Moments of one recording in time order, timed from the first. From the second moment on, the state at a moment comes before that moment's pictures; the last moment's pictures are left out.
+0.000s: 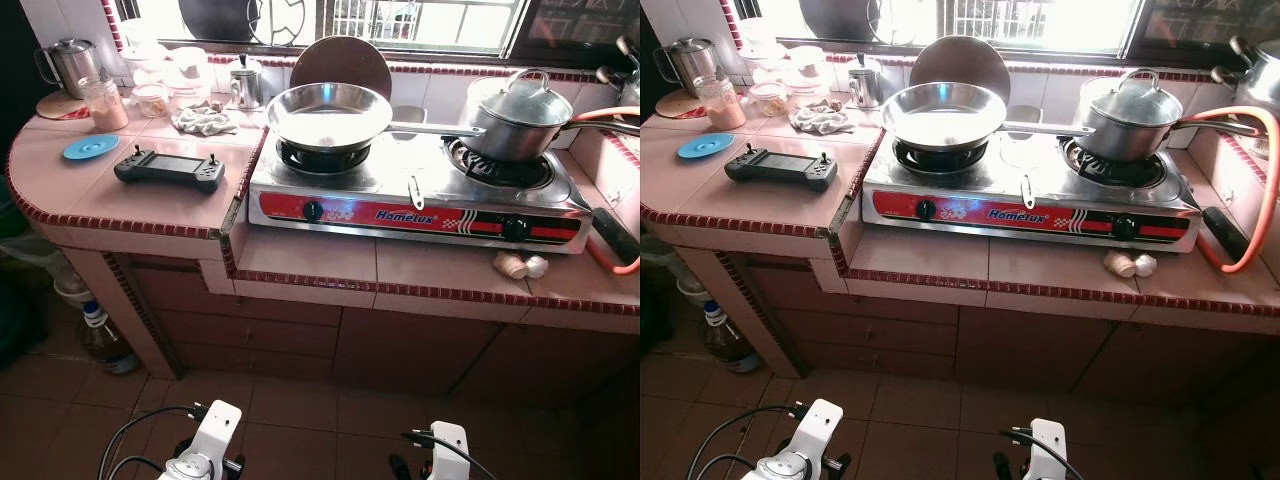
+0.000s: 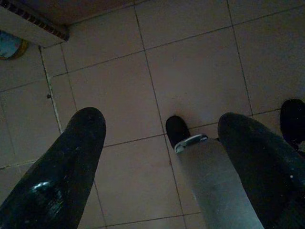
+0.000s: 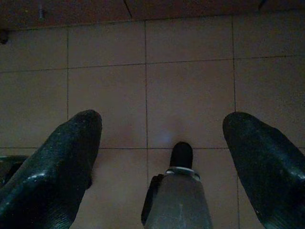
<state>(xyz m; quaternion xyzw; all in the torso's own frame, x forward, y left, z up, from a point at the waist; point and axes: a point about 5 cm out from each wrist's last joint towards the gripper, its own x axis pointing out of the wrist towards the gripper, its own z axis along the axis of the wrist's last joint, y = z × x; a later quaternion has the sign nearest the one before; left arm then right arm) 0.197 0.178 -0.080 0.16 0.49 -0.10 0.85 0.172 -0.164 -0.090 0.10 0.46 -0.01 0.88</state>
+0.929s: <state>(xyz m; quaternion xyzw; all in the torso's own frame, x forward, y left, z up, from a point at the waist) 0.194 0.182 -0.081 0.16 0.49 -0.09 0.85 0.168 -0.171 -0.091 0.08 0.46 -0.01 0.88</state>
